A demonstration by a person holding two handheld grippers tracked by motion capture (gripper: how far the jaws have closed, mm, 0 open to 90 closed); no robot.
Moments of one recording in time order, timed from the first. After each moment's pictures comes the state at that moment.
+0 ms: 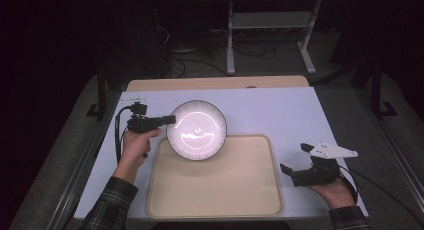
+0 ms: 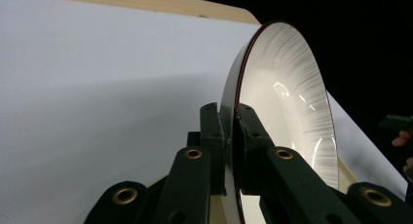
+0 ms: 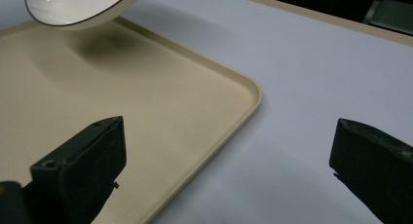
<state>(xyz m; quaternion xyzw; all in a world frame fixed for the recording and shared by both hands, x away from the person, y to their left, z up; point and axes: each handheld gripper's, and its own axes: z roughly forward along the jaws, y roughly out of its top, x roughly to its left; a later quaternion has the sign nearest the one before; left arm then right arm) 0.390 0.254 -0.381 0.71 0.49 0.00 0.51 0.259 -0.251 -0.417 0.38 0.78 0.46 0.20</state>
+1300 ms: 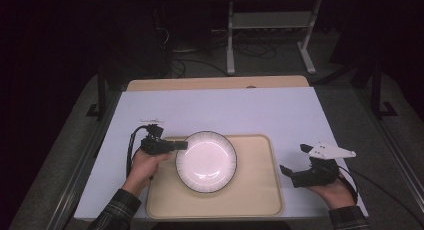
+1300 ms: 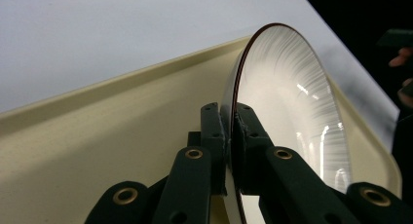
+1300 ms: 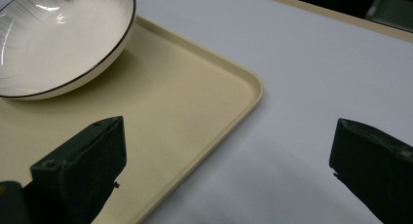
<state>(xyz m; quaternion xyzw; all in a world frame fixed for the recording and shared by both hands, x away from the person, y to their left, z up) 0.357 0.225 -0.421 0.77 0.45 -0.05 0.45 0.259 -0.250 -0.419 0.37 0.79 0.45 0.20</state>
